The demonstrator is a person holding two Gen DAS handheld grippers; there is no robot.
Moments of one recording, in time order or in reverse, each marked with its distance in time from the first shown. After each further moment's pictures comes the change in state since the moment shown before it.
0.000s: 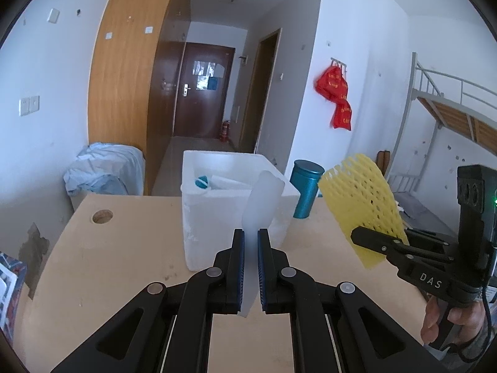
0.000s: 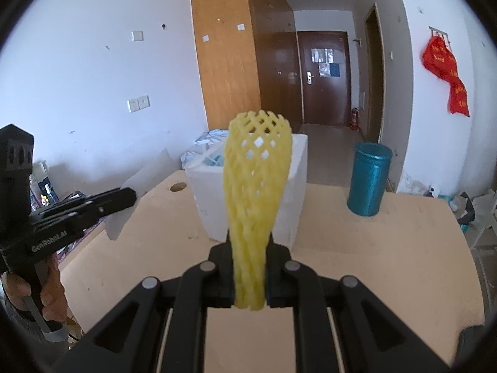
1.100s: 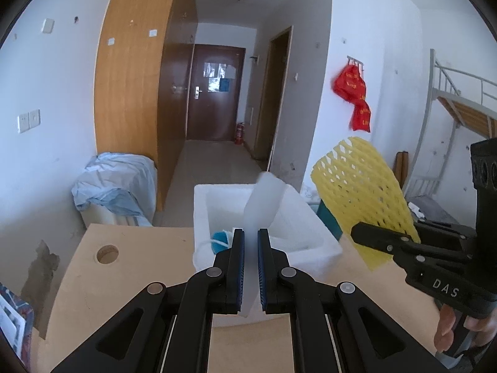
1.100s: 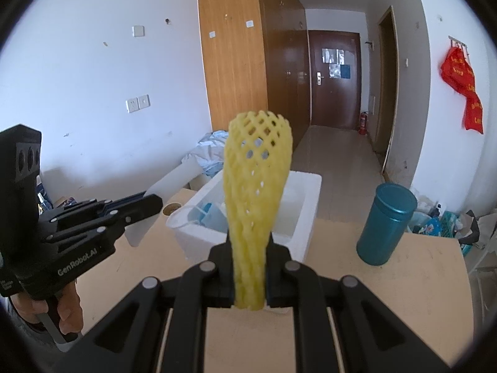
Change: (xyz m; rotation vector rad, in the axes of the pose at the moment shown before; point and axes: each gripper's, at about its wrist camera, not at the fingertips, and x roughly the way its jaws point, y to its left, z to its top) left arm 0.072 0.023 0.070 0.019 0.001 0.078; right arm 0.058 -0.010 0.068 -0.037 0.033 0.023
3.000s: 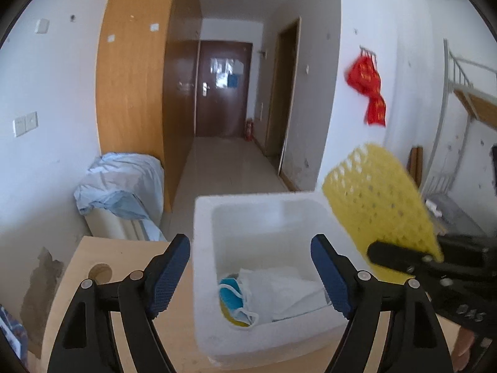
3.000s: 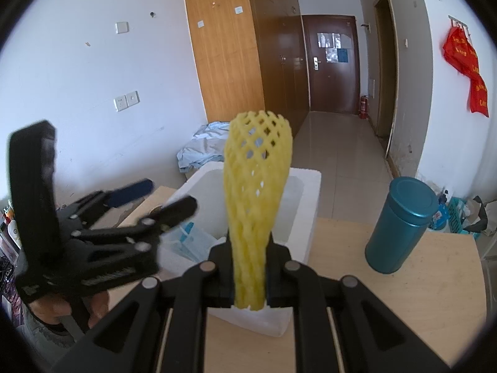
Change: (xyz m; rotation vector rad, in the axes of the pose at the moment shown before) left arm 0.081 0.012 0.015 0.007 0.011 0.054; right arm 0.050 -0.017 0.015 0.053 0.052 0.007
